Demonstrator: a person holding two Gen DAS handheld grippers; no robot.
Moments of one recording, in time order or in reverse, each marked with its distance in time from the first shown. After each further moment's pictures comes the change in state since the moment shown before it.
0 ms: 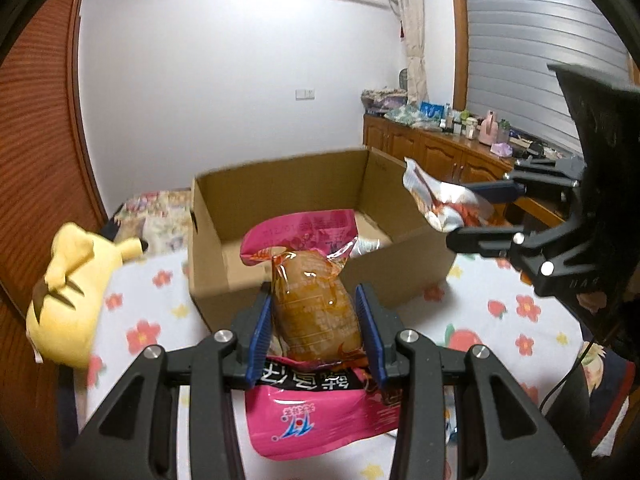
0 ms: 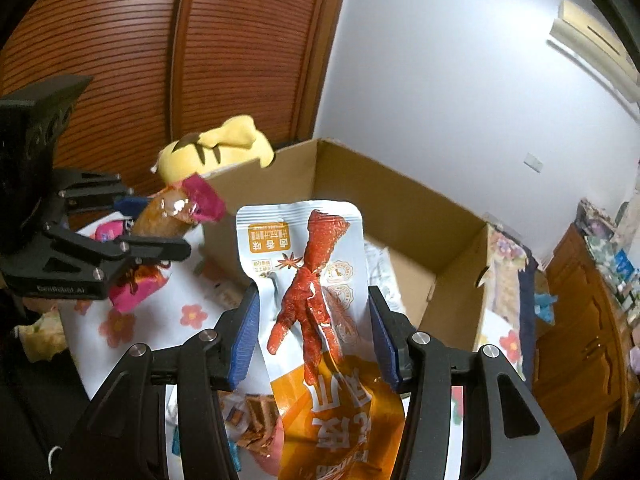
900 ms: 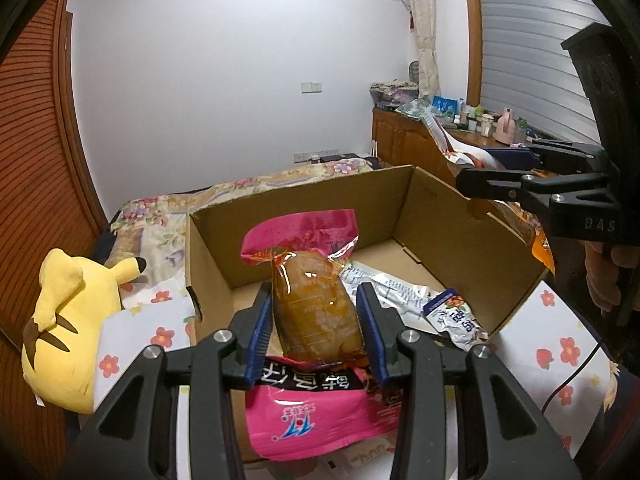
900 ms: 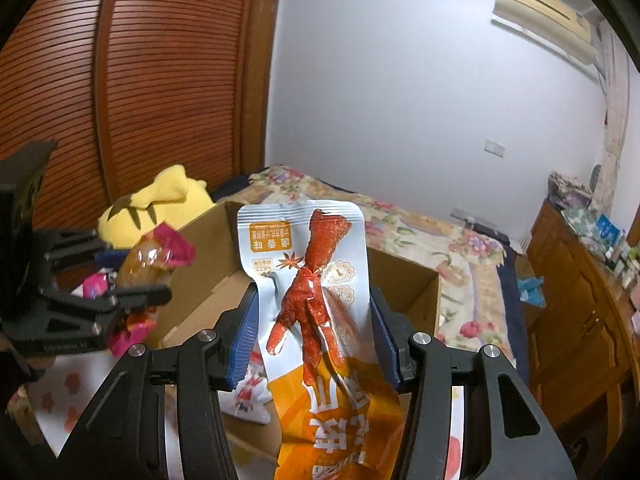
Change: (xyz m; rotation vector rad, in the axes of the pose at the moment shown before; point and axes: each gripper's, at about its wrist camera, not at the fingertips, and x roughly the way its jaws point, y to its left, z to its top) left arm 0.088 0.037 0.053 -0.003 0.046 0.019; right arm 0.052 -0.085 0.062 0.183 -0.061 -0.101
